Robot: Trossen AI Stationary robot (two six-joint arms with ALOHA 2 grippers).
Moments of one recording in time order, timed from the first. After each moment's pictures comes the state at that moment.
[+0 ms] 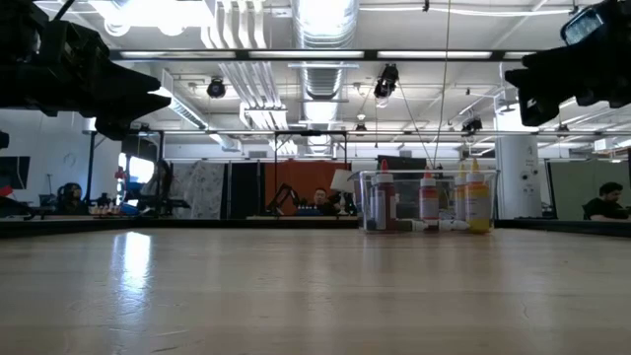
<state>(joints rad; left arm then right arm) 0.11 0.00 0.01 0.03 -0.09 -0.19 0.02 0.00 0.01 0.05 -0.09 0.17</state>
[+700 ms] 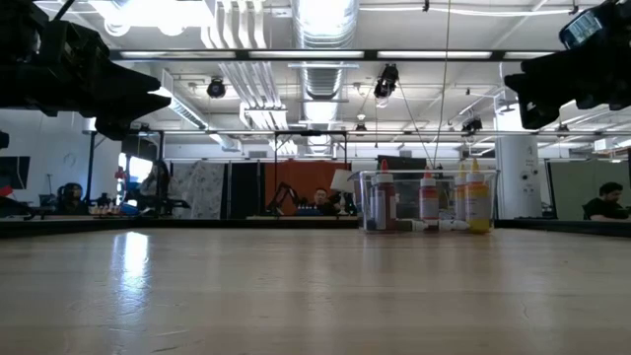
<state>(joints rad) 0.11 0.00 0.01 0.03 -0.09 -0.19 0.03 0.00 0.01 0.02 -0.08 0.16</state>
